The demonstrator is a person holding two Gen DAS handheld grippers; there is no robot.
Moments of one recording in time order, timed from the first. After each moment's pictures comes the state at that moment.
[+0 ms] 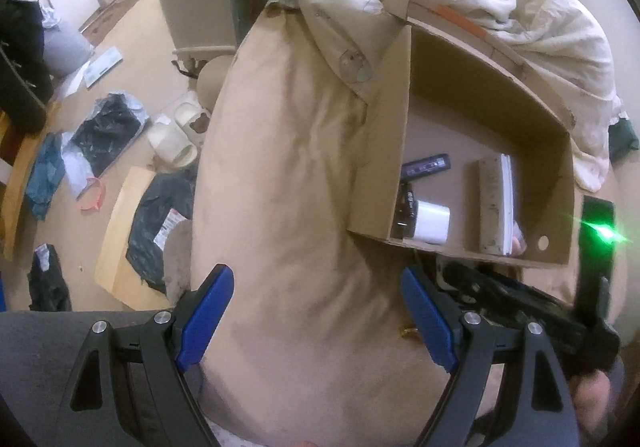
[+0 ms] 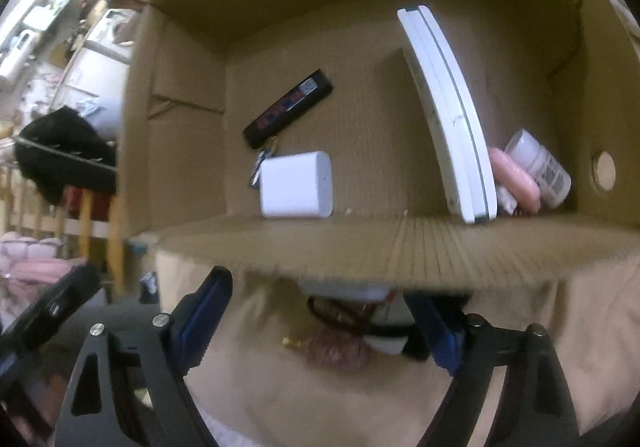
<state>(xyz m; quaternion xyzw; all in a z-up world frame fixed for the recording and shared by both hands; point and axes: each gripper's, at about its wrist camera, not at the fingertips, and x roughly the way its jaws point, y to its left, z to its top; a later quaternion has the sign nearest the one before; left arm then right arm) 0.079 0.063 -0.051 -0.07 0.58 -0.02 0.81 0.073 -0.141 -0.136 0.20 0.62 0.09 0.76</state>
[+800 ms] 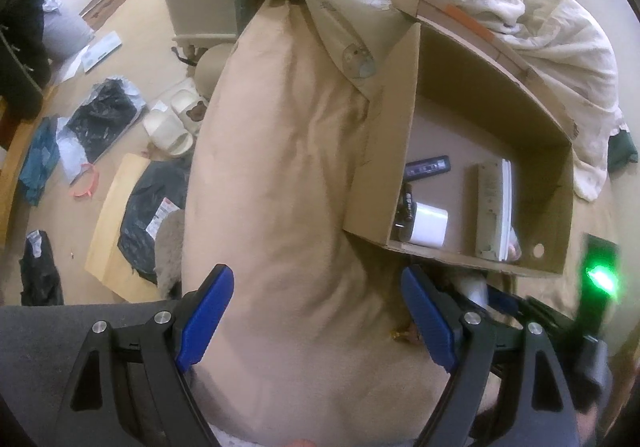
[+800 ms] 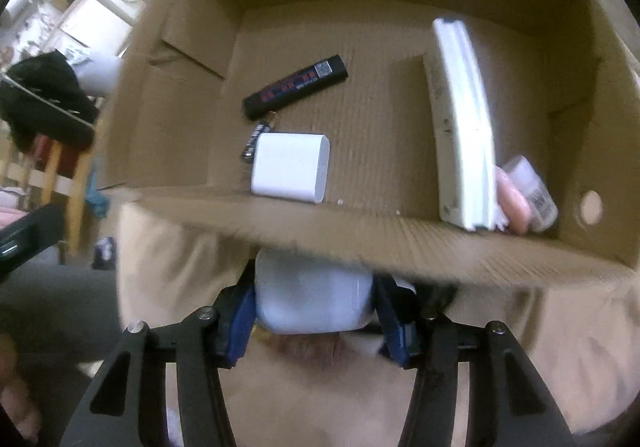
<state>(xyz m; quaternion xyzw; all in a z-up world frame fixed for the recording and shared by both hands) 0.086 0.066 -0.057 -0.09 0.60 -0.01 0.80 0.051 -0.110 -0.113 0.09 0.62 0.11 0.77</state>
